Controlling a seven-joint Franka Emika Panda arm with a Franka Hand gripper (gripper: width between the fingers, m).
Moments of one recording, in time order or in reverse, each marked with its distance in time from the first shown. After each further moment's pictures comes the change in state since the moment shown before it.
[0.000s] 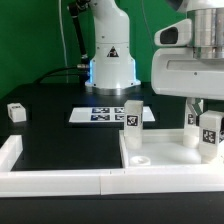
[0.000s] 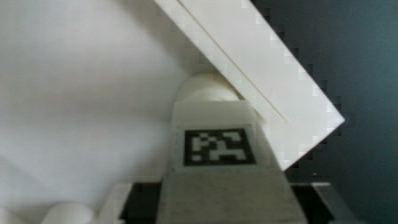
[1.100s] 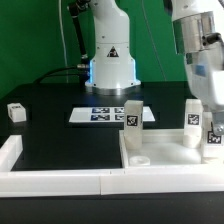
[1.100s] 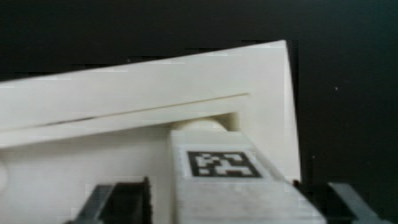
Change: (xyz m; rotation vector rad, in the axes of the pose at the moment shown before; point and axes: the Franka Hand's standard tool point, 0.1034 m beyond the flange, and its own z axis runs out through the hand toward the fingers) arm -0.005 0.000 0.002 0.091 -0.095 0.550
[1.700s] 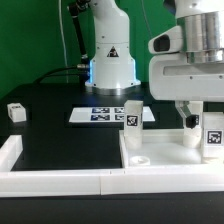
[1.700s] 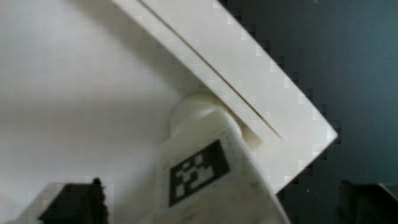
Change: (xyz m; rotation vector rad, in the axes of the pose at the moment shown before) arm 0.001 0.002 0.000 -0.066 0.024 -0.711
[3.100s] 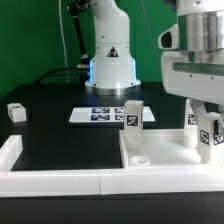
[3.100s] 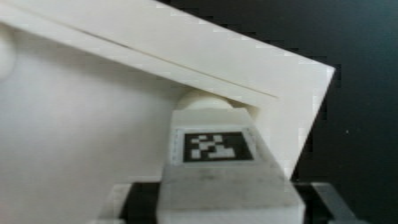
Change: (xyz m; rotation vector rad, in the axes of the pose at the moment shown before) arm 0.005 0.000 0.000 0.011 -0.025 0.661
